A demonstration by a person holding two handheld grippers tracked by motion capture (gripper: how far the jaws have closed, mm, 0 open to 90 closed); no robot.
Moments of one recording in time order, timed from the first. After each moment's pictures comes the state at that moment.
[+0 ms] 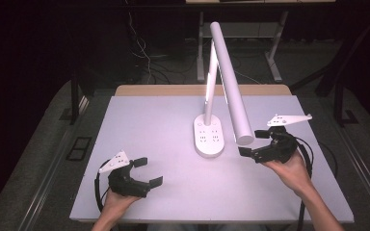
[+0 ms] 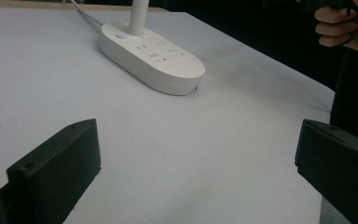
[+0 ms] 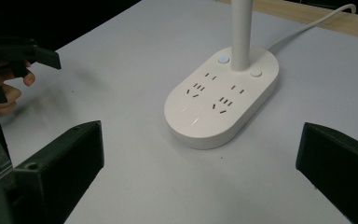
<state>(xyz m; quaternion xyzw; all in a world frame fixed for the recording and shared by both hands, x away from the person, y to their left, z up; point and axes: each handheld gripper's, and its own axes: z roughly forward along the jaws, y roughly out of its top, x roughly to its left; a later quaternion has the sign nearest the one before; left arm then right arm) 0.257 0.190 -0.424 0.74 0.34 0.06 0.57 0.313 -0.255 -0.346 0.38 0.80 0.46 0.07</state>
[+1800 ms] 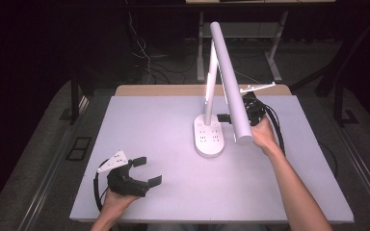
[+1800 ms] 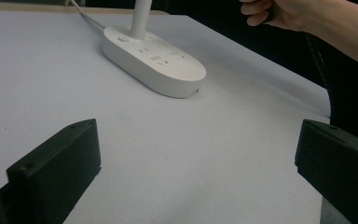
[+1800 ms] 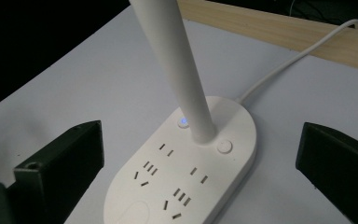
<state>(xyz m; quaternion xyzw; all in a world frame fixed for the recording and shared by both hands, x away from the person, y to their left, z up) 0.258 0.194 -0.423 0.74 0.34 0.06 0.58 0.434 -0.212 -0.359 0.42 0.78 0.45 0.04</state>
